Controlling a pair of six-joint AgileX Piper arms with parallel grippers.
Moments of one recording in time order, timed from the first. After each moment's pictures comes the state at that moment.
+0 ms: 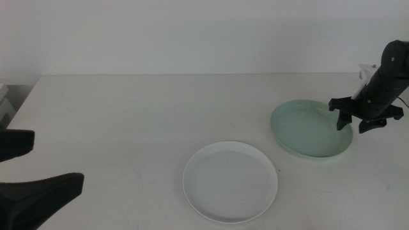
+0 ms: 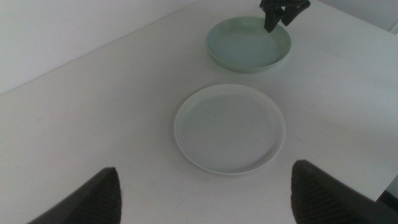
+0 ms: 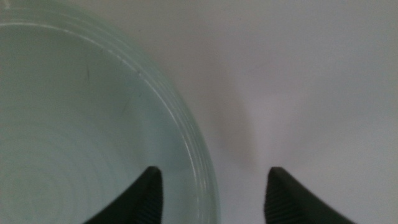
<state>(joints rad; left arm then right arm) -0.58 0.54 -0.81 -0.15 0.80 0.16 -0.03 2.10 -1.53 0.07 0.80 0.13</state>
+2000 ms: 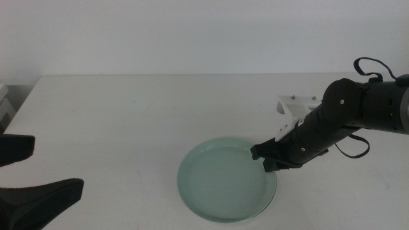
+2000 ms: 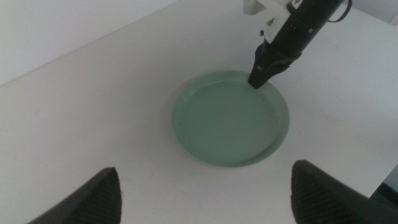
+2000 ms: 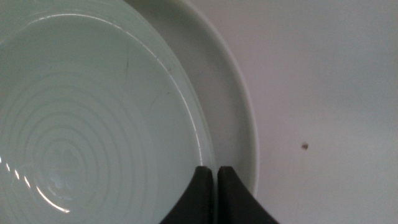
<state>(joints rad) -0.58 0.54 -0.81 -0.15 0.83 0.16 0.41 1.77 -1.07 0.42 0.59 -0.10</state>
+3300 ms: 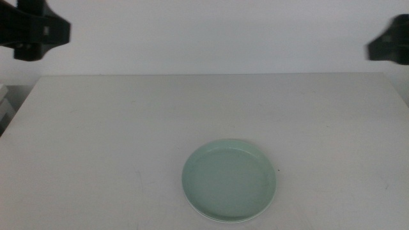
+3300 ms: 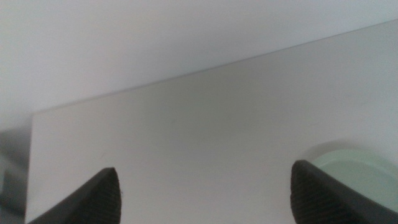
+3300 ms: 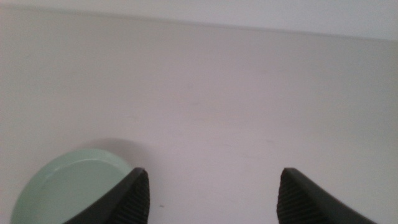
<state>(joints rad) -0.40 1.01 -1.28 0.17 0.90 -0.13 0.11 1.22 -1.27 0.21 0.87 -0.09</state>
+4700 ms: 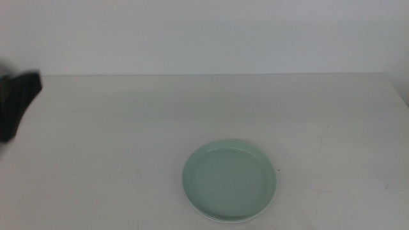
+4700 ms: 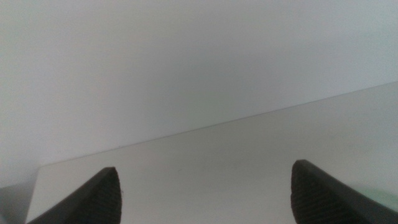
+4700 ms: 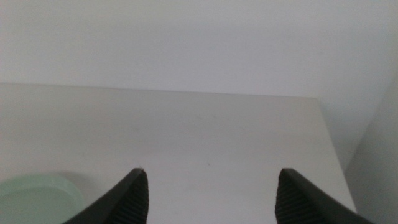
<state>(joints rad) -0.12 0.62 -0.72 -0.34 0.39 0.37 0.02 0.55 -0.62 0.12 0.49 -0.09</state>
